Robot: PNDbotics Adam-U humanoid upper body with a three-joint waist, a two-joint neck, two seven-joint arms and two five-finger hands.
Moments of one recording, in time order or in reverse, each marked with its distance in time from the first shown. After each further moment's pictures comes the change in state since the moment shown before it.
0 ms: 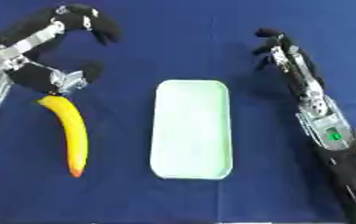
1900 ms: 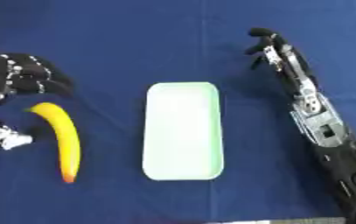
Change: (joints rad) left arm 0.258 0.345 -0.001 -0.081 -0.467 -0.340 0.226; right arm 0.007 -0.016 -0.007 -0.004 0.000 -0.005 0.001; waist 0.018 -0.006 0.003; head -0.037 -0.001
